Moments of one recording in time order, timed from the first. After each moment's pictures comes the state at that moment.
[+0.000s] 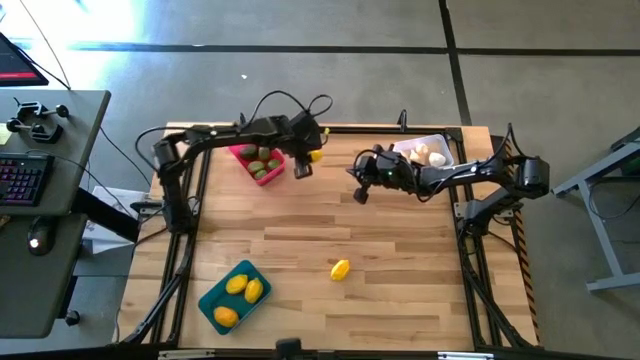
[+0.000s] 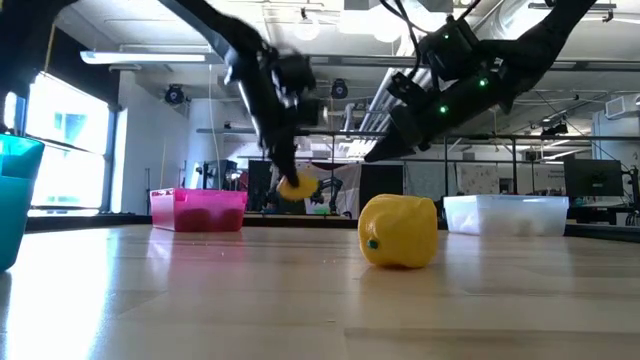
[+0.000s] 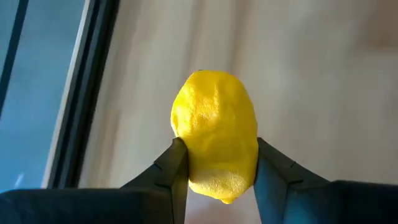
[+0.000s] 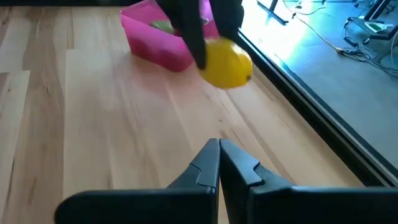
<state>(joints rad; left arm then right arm) 0.49 1.89 1.41 -0.62 -0.06 0.35 -0.30 1.50 0.64 0.41 0.14 -0.10</state>
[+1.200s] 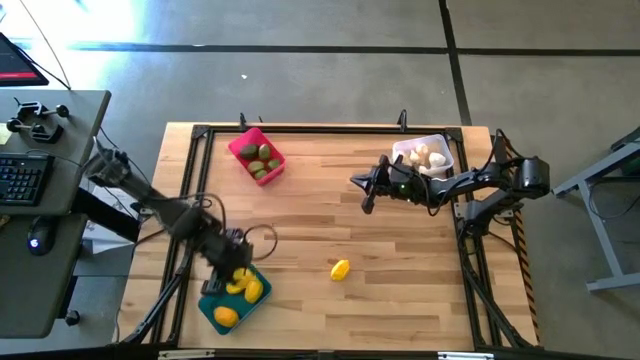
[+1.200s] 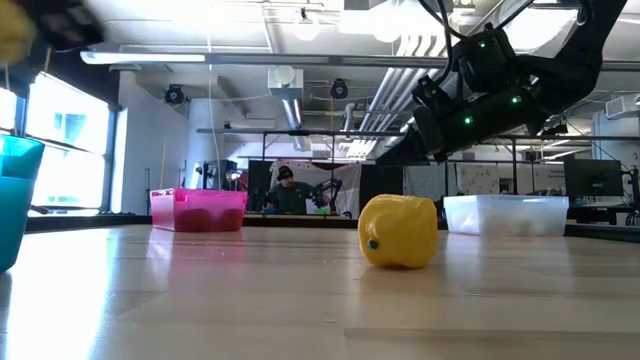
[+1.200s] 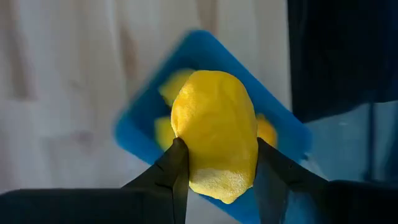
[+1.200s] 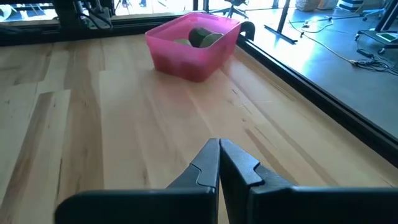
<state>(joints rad) -0.54 1.26 1.05 -0.97 0.16 -0.49 -0.25 1.50 0.43 0.74 0.13 -0.01</state>
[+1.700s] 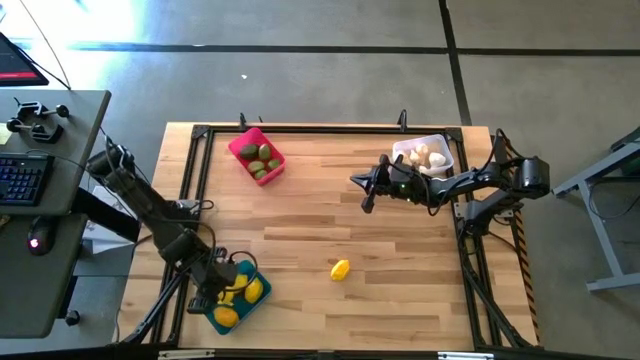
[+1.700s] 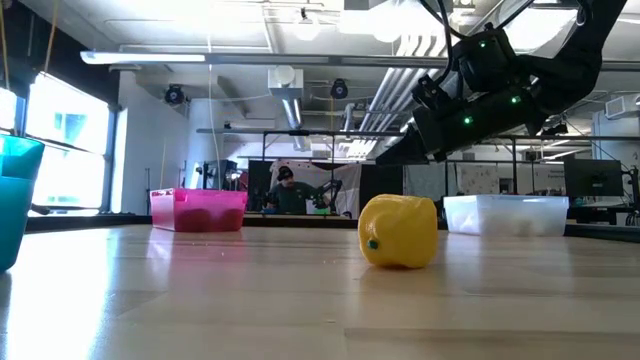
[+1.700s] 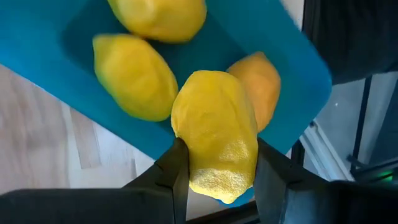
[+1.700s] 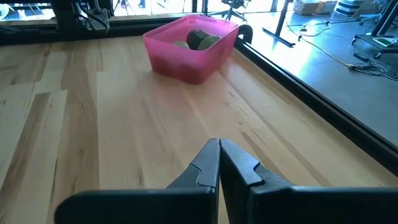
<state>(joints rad) -0.80 1.26 0.83 -0.79 0.17 -0.80 -0.25 1.50 0.43 0.75 0.13 -0.03</state>
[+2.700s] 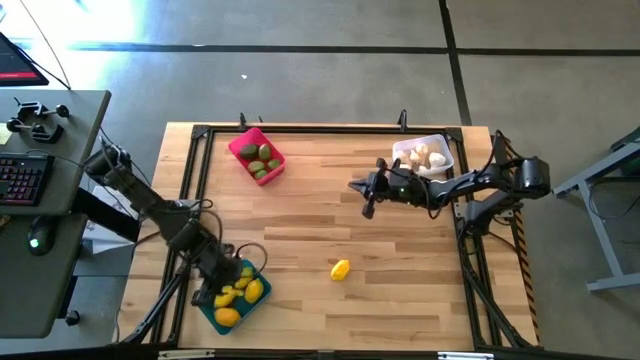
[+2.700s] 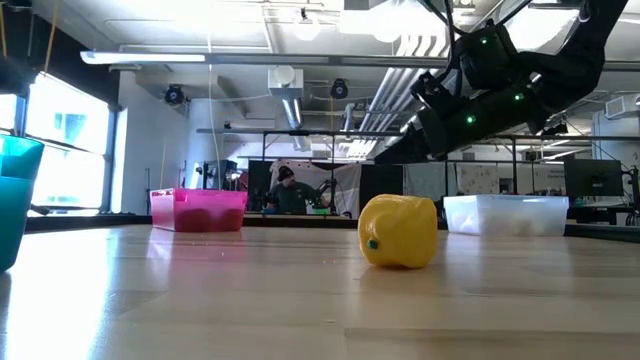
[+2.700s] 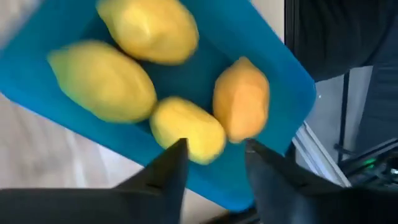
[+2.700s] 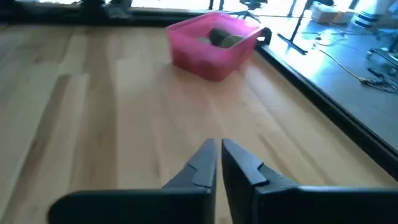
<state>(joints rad) -0.69 1.24 0.81 -0.76 0.26 -0.65 -0.21 1.50 0.44 0.74 0.12 -0.10</state>
